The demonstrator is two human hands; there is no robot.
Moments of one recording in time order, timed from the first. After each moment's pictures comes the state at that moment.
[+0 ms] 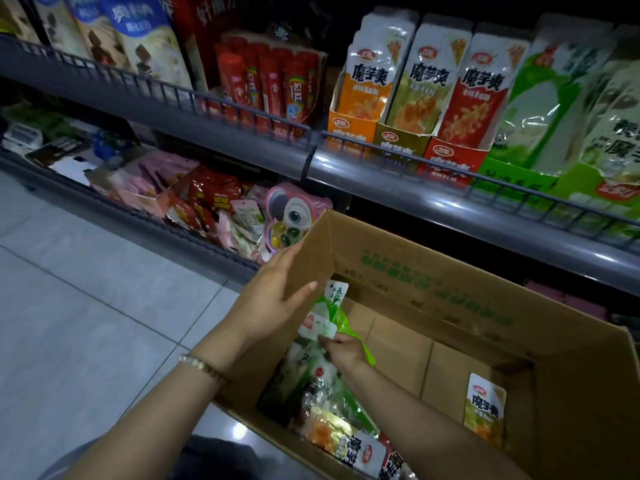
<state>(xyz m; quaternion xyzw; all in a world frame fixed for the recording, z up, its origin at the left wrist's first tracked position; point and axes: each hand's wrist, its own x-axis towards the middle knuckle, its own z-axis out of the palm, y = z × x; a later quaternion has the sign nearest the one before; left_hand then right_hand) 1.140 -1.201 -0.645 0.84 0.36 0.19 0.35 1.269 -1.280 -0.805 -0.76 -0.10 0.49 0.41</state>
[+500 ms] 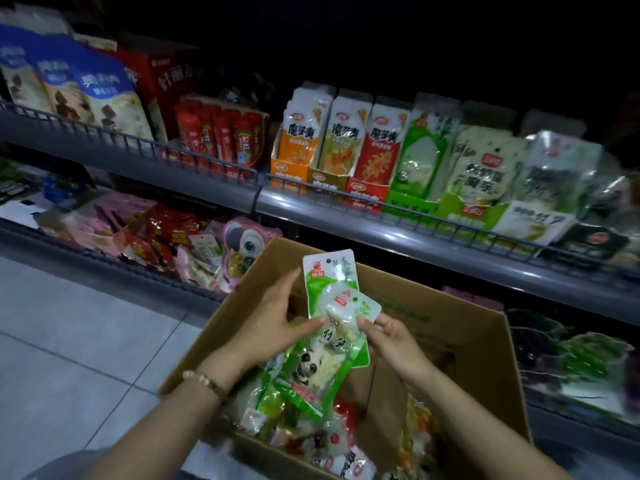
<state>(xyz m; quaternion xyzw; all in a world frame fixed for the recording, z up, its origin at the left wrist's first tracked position) 1.179 -1.259 -0.611 0.83 0.33 0.13 0.44 1.354 -1.392 -0.639 -0.65 -0.29 0.44 0.54</state>
